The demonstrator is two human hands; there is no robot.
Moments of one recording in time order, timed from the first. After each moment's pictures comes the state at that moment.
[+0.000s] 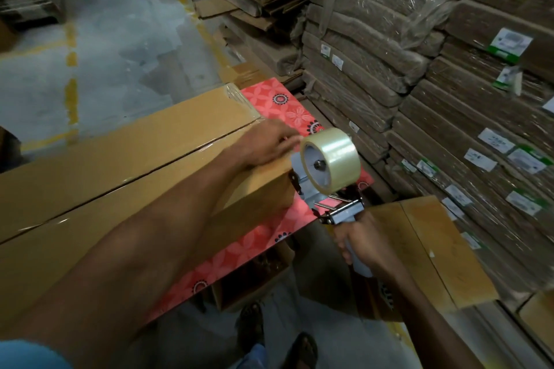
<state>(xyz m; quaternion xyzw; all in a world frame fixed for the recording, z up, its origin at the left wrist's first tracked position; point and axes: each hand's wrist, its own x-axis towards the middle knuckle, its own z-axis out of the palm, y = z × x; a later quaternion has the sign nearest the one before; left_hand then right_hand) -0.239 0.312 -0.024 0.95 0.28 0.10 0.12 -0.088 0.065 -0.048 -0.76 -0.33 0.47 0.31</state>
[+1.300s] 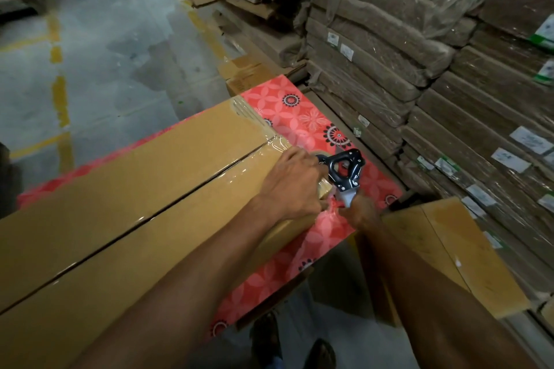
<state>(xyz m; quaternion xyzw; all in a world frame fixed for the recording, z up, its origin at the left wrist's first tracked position) -0.236 0.302 -0.050 0.95 0.29 0.02 0.07 -0.044 0.231 -0.204 -0.87 -0.39 0.30 0.07</state>
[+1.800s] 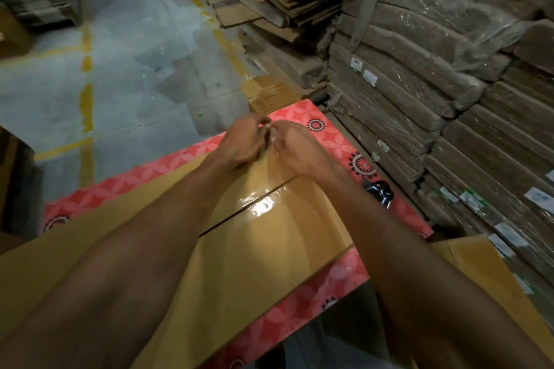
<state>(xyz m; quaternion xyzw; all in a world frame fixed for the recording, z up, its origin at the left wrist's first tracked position) -0.324 0.490 -0.037 0.83 0.50 0.14 0.20 -0.183 0.406 -0.015 -0.64 -0.71 0.18 0.22</state>
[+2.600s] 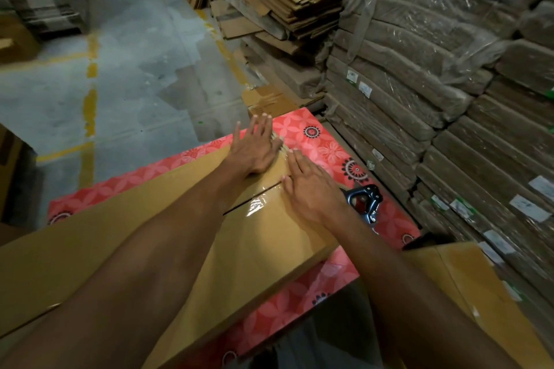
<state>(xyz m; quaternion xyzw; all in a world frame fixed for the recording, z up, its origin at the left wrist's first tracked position) -0.303 0.459 -0.037 0.86 0.50 -0.02 0.09 -0.177 0.319 -0.036 -0.70 -0.70 0.15 0.08</state>
